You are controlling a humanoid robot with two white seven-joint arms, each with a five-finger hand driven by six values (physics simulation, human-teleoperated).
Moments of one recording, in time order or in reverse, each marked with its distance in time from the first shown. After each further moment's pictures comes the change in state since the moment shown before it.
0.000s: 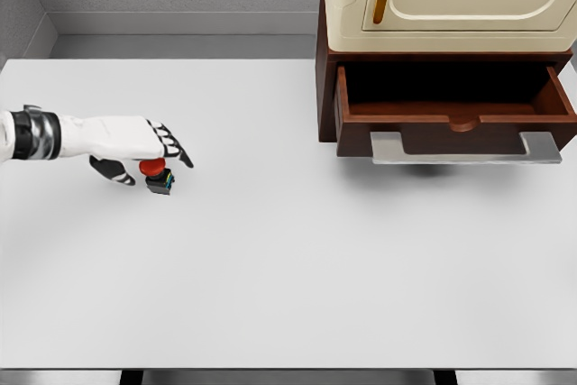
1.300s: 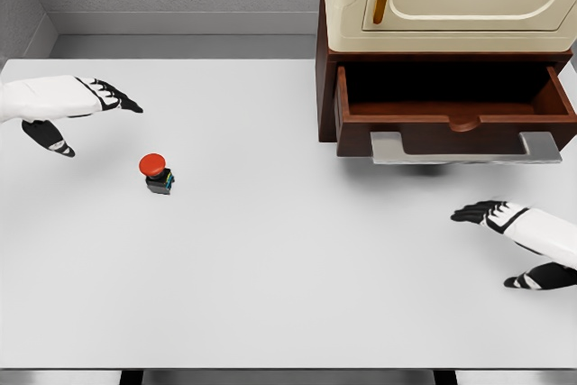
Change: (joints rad) left arm 0.014 0.088 0.155 0.104 0.084 0.000 0.000; right arm -0.341 -0.001 0.503 0.002 0.114 0.000 0.000
